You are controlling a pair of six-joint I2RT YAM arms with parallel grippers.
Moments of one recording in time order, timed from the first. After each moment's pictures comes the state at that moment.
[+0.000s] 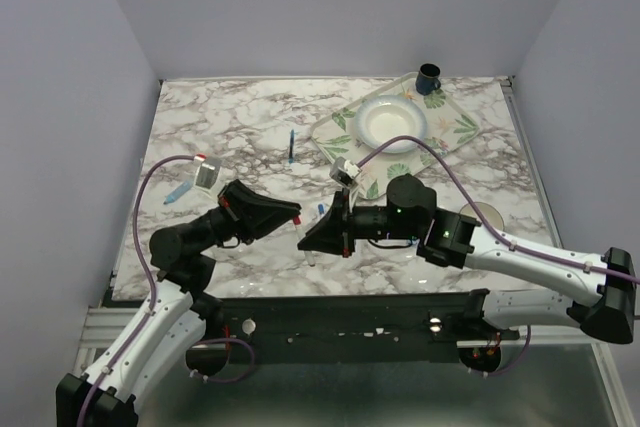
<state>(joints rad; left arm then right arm) -0.41 0.57 0.36 0.82 0.79 -1.18 1.11 1.13 0.91 0.11 -0.37 0.45</state>
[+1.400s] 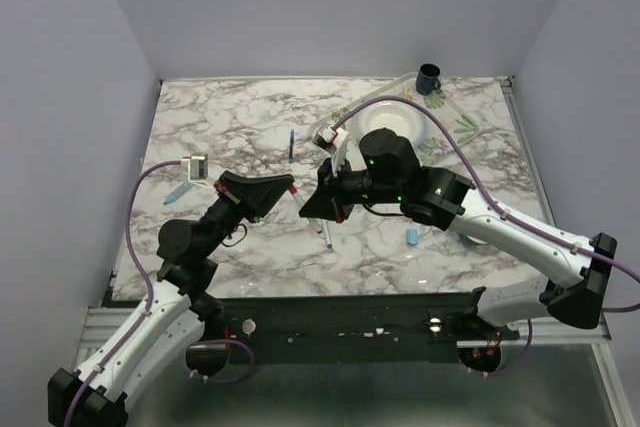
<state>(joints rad) -0.50 0.56 0.37 0.63 0.34 -1.11 1.01 1.34 1.35 -0.39 -0.31 0.29</state>
